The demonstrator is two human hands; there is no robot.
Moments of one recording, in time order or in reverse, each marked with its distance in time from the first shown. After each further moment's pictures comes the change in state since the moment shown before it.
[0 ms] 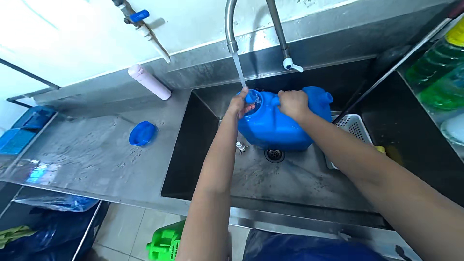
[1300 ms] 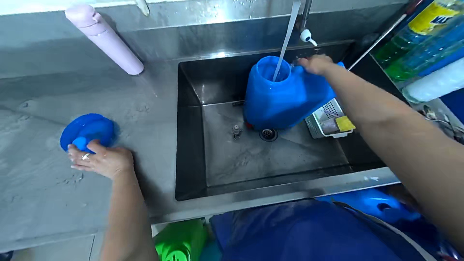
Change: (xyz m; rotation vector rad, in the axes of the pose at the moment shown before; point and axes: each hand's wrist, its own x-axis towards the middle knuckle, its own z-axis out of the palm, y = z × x) left_hand -0.034 -0.151 -0.450 0.926 0.973 0.253; right_hand 0.029 -0.010 -0.010 0.133 0.061 0.321
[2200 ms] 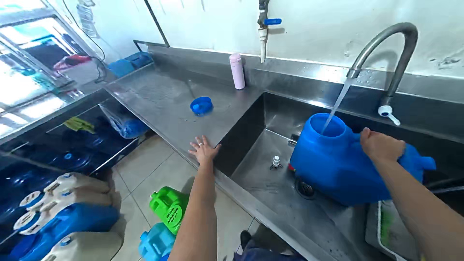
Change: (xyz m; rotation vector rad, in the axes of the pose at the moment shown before) left_hand -0.166 0.079 -0.040 0.295 -0.382 -0.435; right_hand -0.021 0.017 0.015 -0.144 0.122 -0.144
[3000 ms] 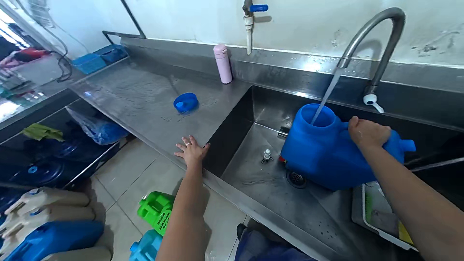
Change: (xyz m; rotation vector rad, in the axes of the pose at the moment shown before) left_hand 0.005 0.003 0.000 0.095 -0.046 -0.003; right_hand 0.000 -0.005 -0.005 -0.026 0.005 0.059
